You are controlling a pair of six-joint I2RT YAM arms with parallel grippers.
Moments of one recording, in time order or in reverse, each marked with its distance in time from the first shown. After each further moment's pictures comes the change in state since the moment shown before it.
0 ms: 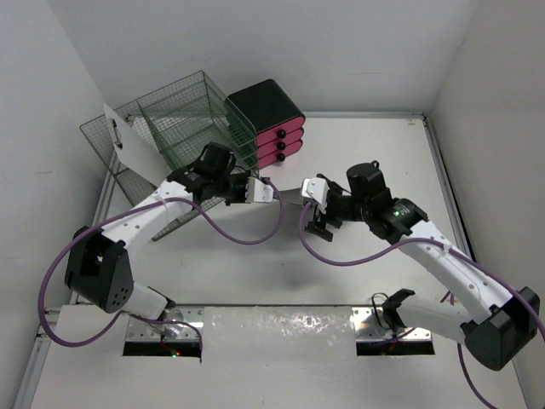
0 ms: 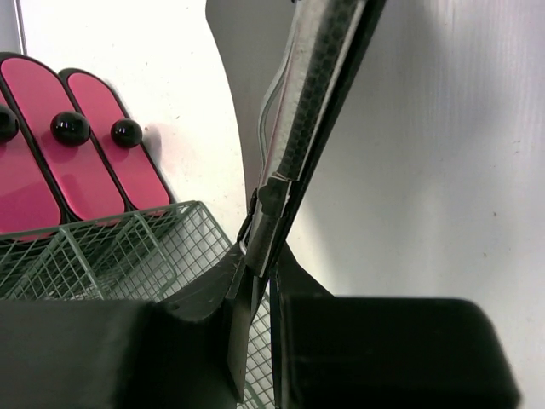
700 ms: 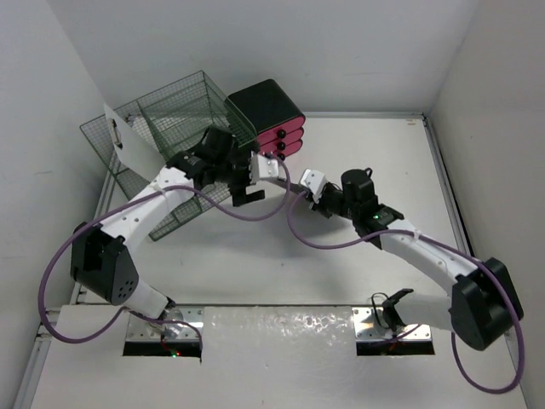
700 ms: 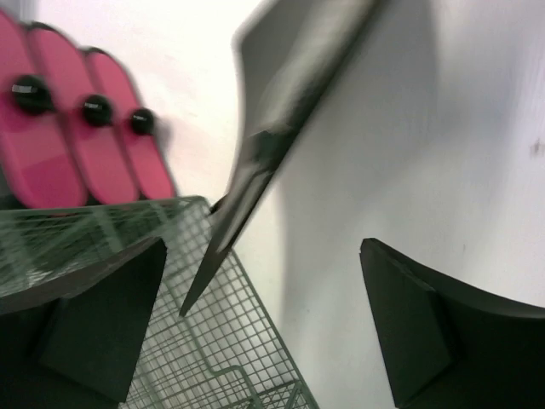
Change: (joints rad) left arm -0.002 0.043 0.145 -0.085 -0.011 -0.150; right arm -0.053 0.174 -0.217 0.547 0.139 0.087
